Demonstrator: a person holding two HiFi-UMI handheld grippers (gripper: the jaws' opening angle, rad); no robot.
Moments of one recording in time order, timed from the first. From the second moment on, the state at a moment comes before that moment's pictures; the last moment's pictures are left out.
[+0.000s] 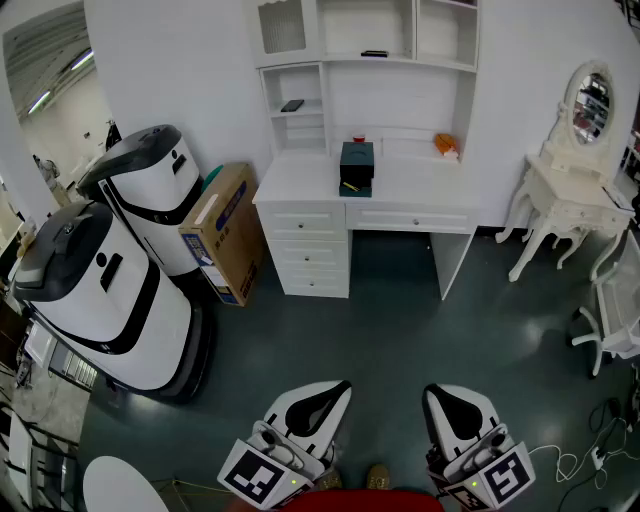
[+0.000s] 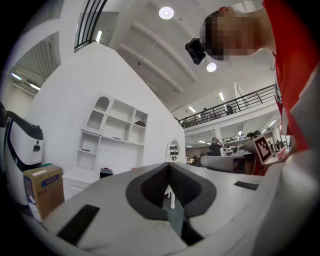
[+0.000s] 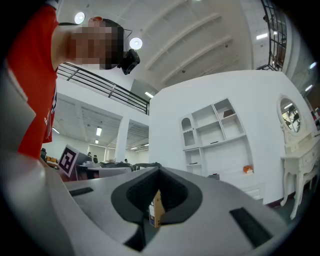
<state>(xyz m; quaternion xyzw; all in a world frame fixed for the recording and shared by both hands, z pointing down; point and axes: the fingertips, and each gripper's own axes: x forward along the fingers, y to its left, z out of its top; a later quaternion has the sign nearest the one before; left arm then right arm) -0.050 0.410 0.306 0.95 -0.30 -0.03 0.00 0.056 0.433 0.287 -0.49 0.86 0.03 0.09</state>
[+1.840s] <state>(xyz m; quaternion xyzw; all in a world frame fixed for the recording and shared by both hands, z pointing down) -0.008 0.384 0.296 0.93 -0.36 -0.06 -0.01 0.107 0.405 0.293 -0.44 0.89 0.03 0.08</state>
